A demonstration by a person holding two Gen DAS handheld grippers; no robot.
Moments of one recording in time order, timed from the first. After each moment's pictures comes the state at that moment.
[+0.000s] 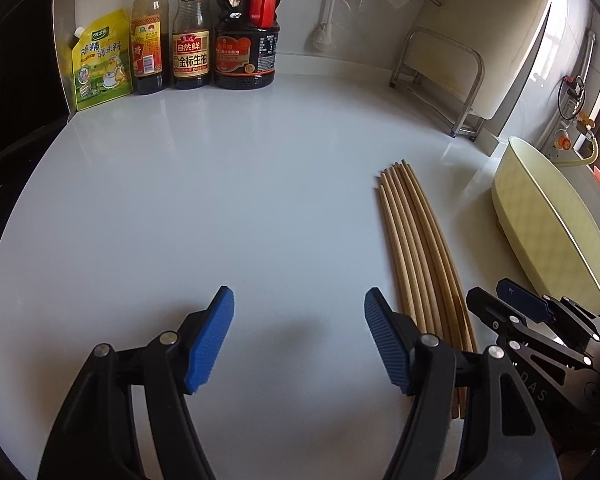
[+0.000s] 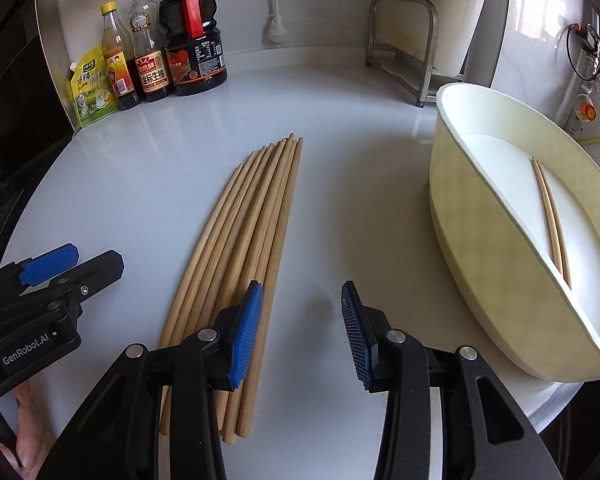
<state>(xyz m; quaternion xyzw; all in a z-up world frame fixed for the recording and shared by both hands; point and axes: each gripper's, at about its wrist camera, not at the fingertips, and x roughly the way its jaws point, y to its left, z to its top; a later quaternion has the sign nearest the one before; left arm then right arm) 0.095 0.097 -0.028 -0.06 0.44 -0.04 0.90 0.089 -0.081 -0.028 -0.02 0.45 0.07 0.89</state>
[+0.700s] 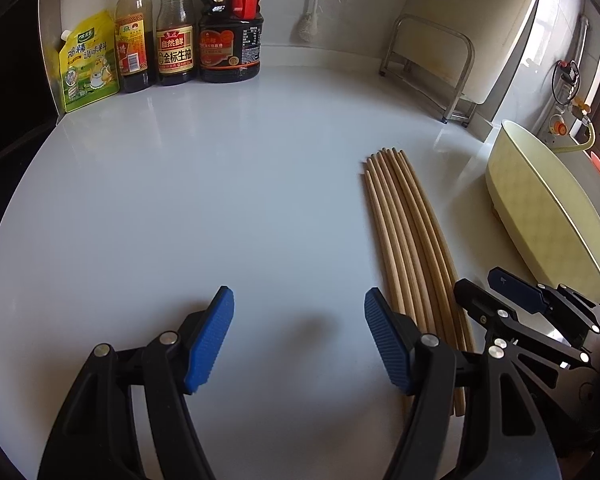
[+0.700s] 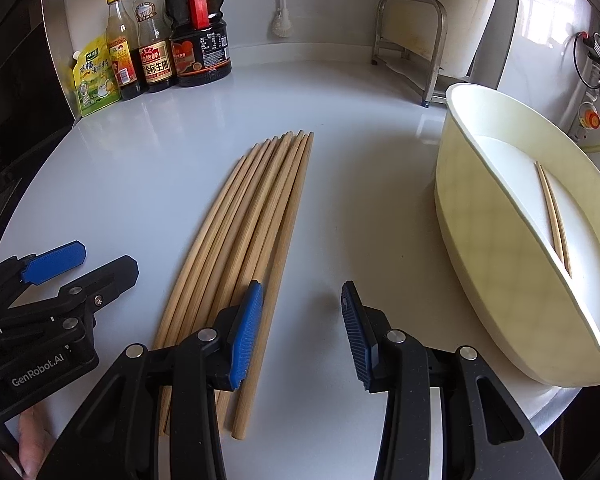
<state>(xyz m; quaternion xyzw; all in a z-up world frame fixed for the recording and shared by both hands) 0.095 0.081 -0.033 -0.04 0.45 -0.05 0.89 0.091 -0.075 -0.034 -0.04 0.46 0.07 0.89</state>
